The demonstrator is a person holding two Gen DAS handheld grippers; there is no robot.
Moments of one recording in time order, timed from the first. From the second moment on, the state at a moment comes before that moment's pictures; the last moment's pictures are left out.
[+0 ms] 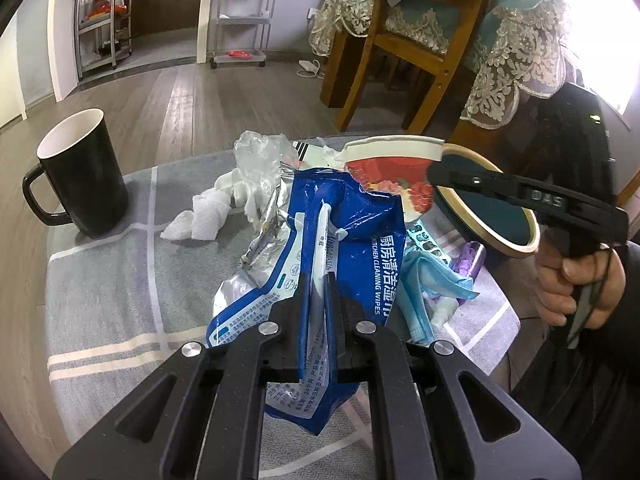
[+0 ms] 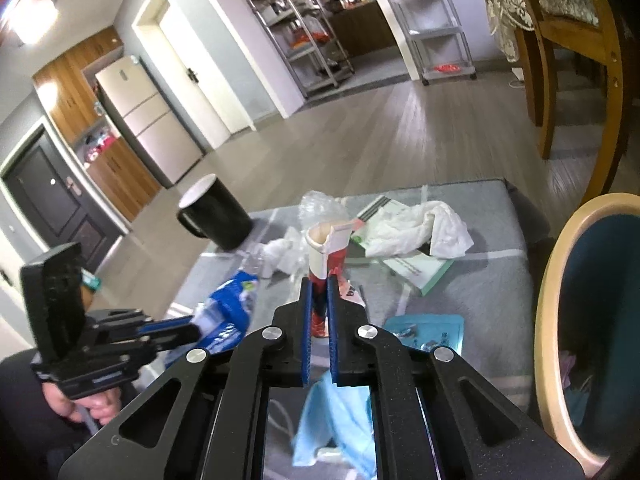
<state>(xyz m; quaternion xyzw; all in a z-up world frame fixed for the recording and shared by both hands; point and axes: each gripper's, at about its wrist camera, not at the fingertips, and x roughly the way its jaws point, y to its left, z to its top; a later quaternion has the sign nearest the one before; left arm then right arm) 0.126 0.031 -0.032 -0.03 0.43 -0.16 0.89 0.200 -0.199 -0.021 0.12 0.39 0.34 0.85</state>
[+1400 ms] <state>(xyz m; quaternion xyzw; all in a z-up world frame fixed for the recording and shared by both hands) 0.163 -0.071 0.027 -0.03 0.38 -0.24 0.89 0.130 -0.304 0.017 0.19 0.31 0.15 0.92</state>
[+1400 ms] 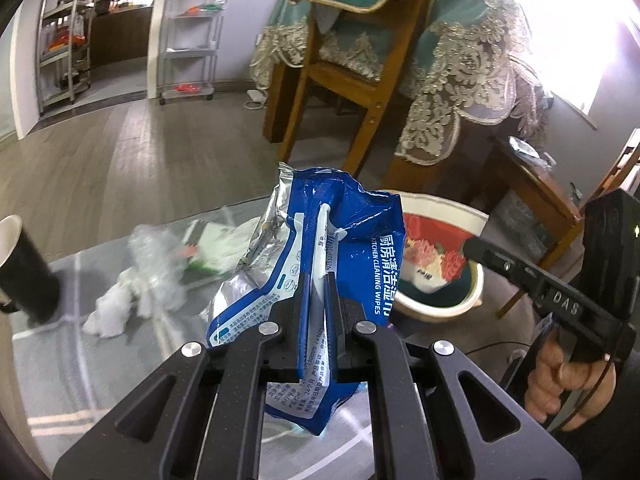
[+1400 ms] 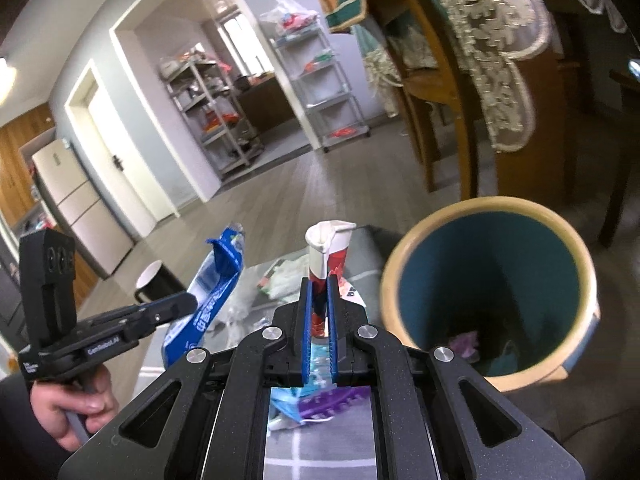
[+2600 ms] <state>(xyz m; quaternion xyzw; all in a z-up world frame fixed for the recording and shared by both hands) 0.261 -0.246 -0.025 -0.14 0.45 -0.32 0.82 0.126 -0.396 -0.015 0.27 0.33 0.02 0.90</state>
